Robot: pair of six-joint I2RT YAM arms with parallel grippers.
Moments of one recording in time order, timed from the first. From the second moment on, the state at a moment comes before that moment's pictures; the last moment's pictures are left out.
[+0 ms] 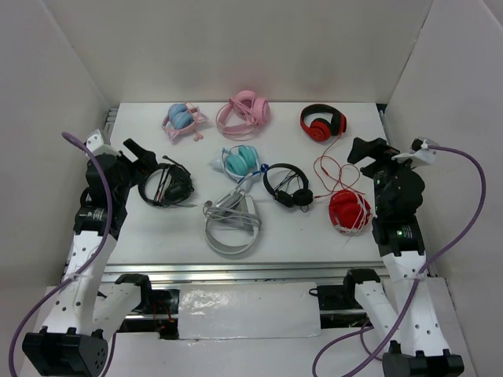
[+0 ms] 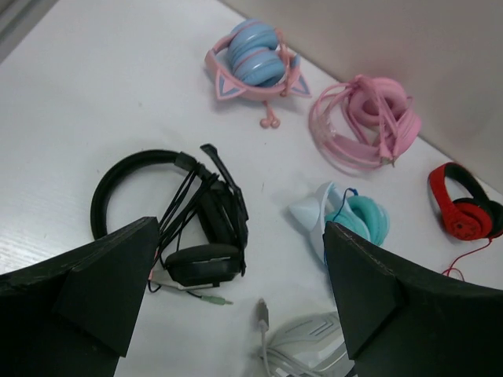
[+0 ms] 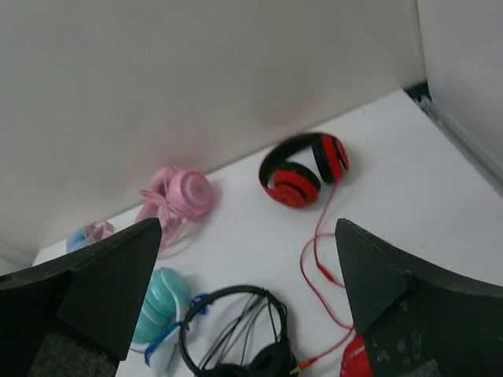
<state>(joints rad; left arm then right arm) -0.01 0.83 0.87 -0.30 -0.15 -0.56 0.01 0.65 0.80 -0.02 0.17 0.43</state>
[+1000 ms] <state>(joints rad) -0.01 0.87 0.87 -0.33 -0.13 -0.56 0.03 1.63 1.47 -0.52 0.29 0.93</state>
